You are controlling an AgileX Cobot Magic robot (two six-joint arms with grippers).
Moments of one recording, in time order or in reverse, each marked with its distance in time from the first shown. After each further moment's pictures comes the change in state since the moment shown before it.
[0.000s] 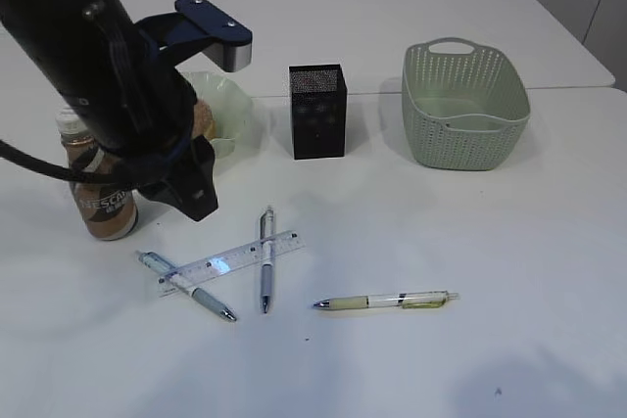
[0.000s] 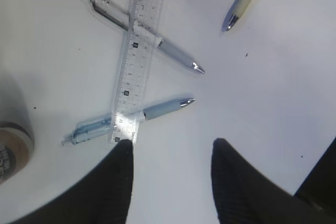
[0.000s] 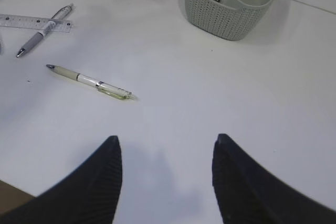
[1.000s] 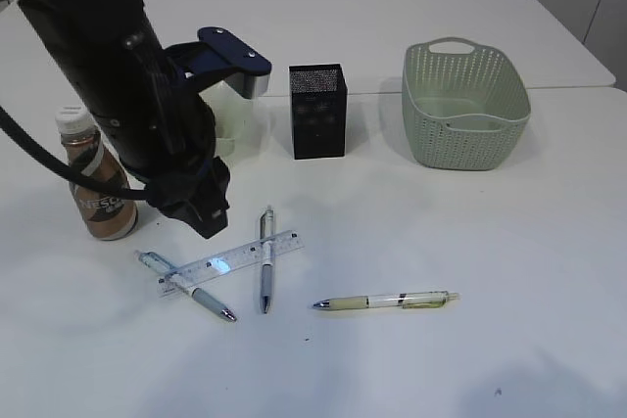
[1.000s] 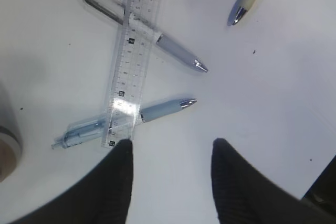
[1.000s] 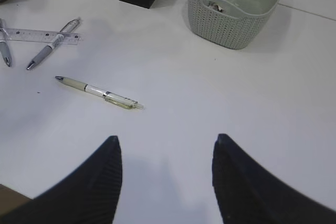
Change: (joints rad) left arm -0.019 0.073 -0.012 0.017 0.001 -0.014; right arm 0.000 -0.051 0.004 0.022 -0.001 0.001
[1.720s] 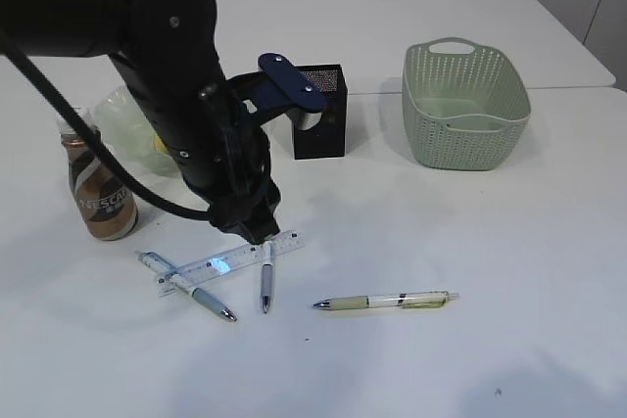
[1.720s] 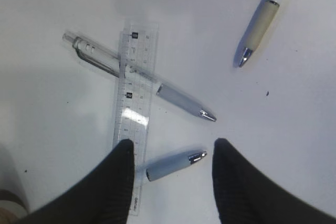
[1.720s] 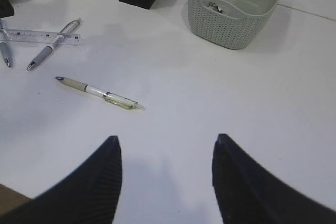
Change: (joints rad) left arm -0.073 0.108 -0.025 0.084 -0.146 -0.025; right arm 0.000 -0.004 0.000 0.000 0.002 0.002
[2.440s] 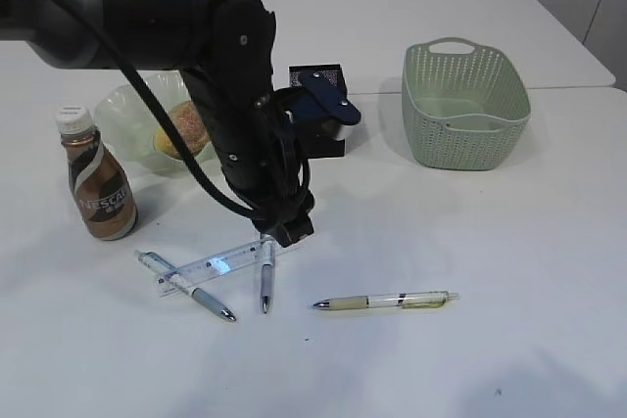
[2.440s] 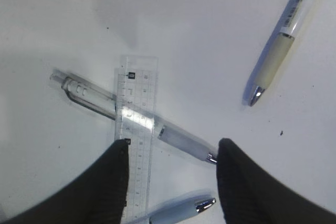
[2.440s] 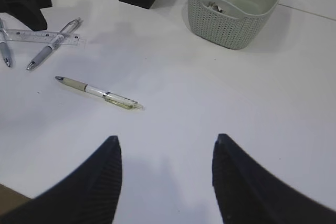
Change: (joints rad) left arm -0.010 0.167 -0.156 -0.009 0.029 0.035; right arm 0.000 0.000 0.000 0.000 0.000 0.000
